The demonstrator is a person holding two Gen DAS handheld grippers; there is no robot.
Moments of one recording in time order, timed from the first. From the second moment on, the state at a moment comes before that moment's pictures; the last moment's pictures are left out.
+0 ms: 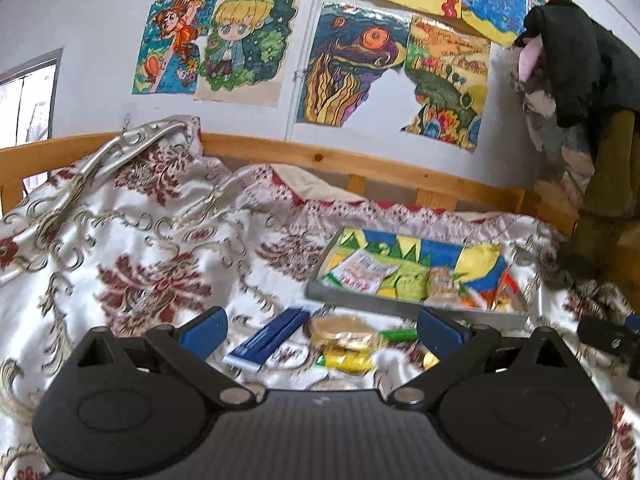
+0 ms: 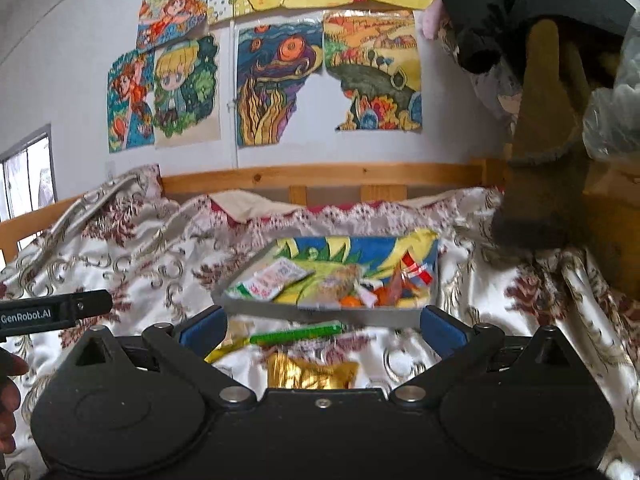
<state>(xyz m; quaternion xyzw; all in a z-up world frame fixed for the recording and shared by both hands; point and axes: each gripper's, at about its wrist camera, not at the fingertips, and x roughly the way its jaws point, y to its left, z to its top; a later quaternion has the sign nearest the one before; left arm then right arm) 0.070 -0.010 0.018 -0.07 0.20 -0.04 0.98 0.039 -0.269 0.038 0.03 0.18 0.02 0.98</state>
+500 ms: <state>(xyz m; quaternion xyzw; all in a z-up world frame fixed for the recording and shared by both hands) 0.057 -0.007 -0.008 -0.04 0.24 -0.04 0.97 0.031 -0.253 0.007 0.02 0.24 0.03 0.97</state>
